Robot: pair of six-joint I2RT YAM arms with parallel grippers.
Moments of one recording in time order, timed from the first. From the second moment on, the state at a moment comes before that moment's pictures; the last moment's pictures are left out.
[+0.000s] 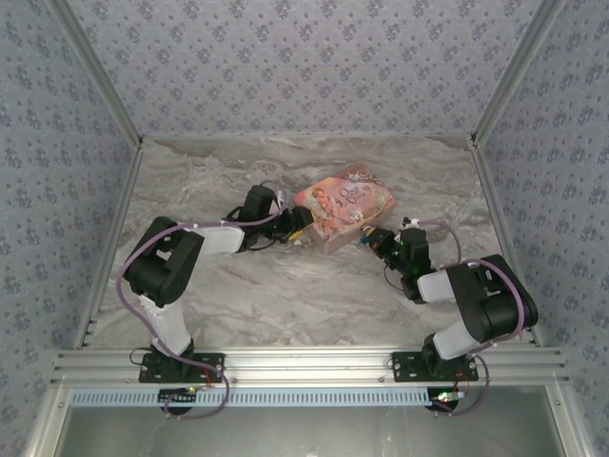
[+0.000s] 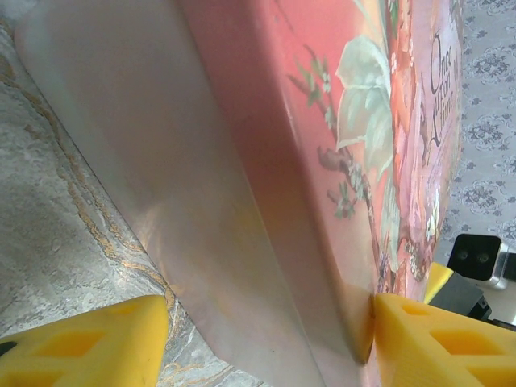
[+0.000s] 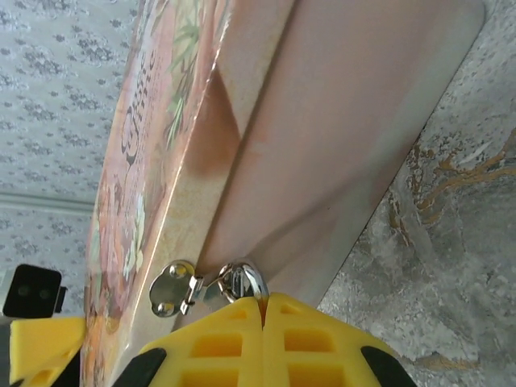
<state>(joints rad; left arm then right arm) -0.54 1.85 0.95 0.25 0.50 -0.99 0.27 1.52 0.29 0.84 -0.18 1.06</state>
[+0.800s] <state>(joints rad) -0.43 1.75 0.91 0.14 0.46 -0.93 0.30 1.09 0.36 0.28 -0.19 0.78</state>
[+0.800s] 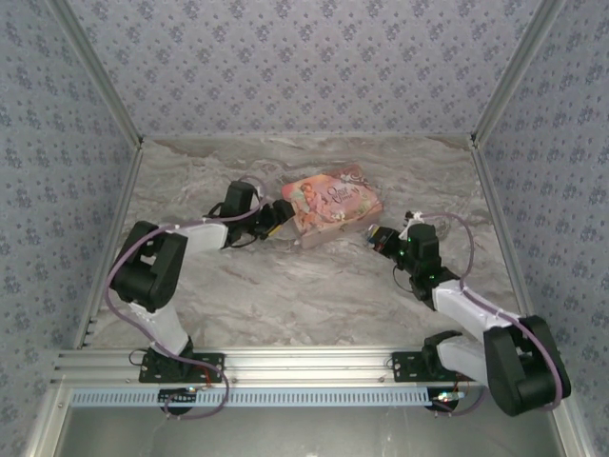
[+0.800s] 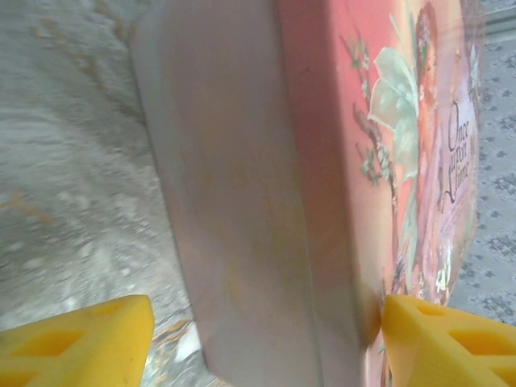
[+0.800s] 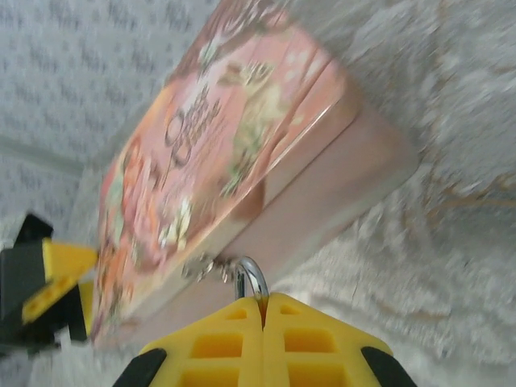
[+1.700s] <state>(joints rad) -0.16 1.12 0.69 -0.16 0.37 -0.77 0.62 1.26 0.62 -0.36 -0.14 0.54</state>
